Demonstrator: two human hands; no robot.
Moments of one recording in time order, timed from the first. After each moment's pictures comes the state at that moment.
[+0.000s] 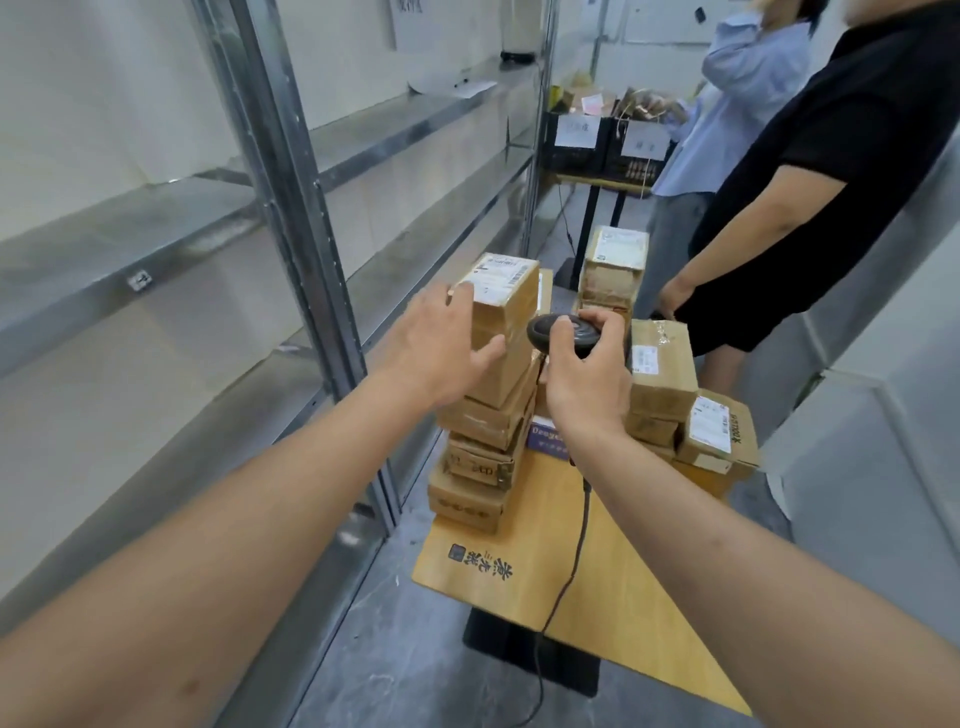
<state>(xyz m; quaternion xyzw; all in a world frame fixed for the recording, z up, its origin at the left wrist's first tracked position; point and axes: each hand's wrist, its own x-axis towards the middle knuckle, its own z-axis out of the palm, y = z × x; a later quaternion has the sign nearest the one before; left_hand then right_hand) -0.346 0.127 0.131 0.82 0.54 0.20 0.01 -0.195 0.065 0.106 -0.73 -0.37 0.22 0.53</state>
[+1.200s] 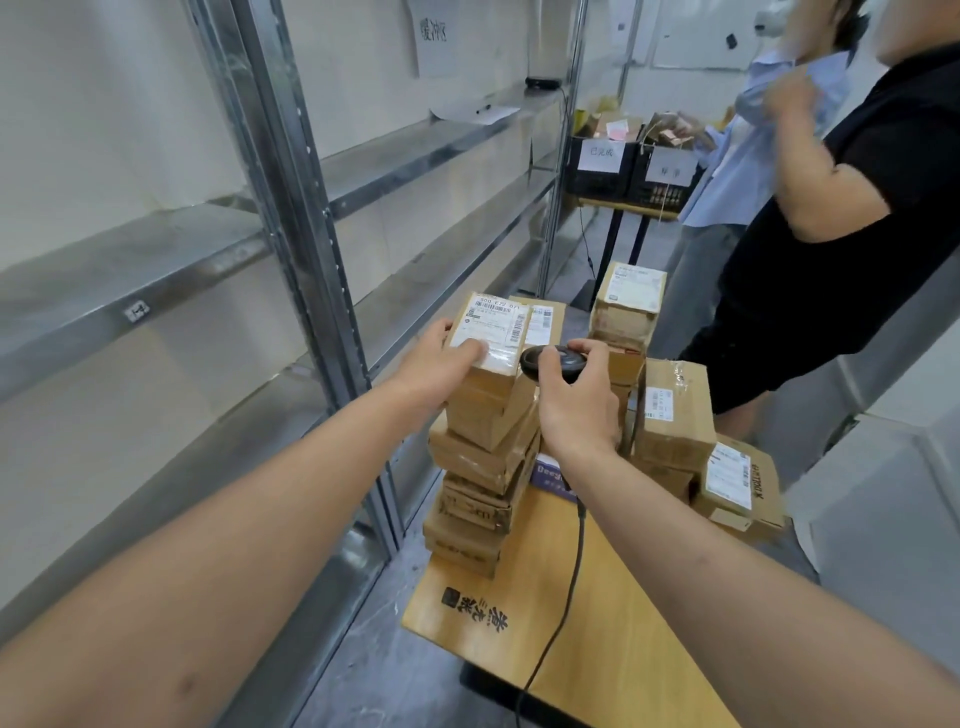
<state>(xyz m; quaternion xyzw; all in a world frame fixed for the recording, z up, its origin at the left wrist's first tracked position) -0.330 0.176 0.129 0.56 0.58 0.33 0.49 -0.176 0.118 0.102 -0.73 -0.39 0.27 0.50</state>
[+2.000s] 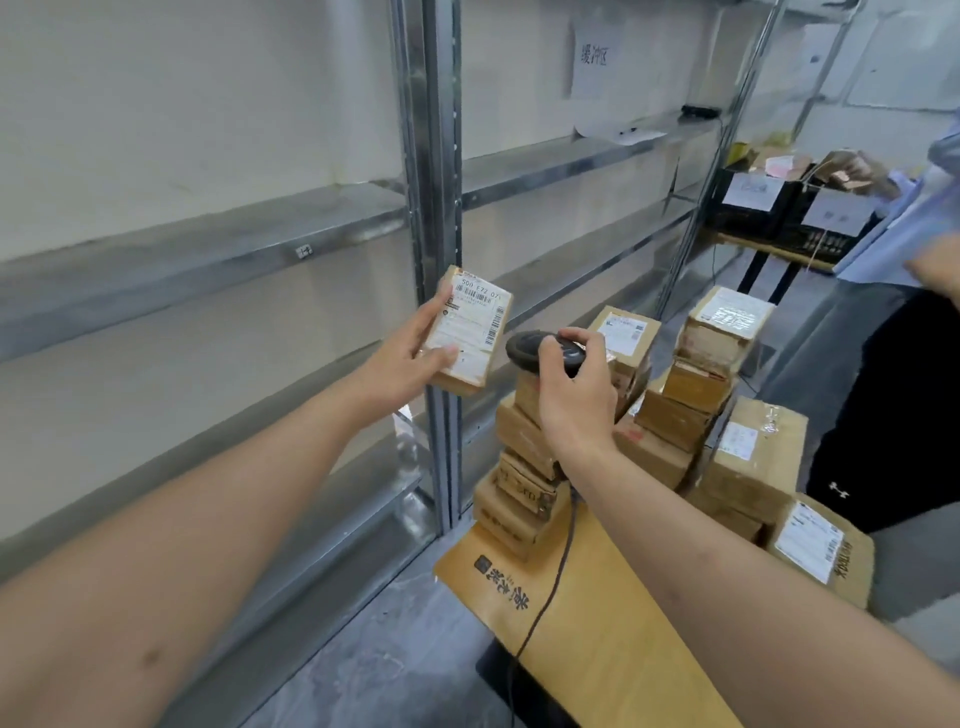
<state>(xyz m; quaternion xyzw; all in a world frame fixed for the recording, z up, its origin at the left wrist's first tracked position) -0.428 0.087 0.118 0.65 0.54 0.39 0.37 -0.210 0.083 0.110 -0.59 -0.53 0.36 0.50</state>
